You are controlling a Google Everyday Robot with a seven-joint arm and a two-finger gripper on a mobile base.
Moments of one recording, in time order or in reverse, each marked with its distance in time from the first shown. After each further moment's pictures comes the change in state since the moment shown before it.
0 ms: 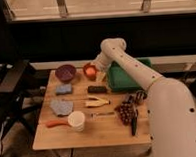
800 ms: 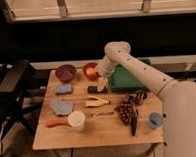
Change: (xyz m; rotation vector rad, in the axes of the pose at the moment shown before) arm -0.006 0.041 -0.010 -0.070 -0.030 0.084
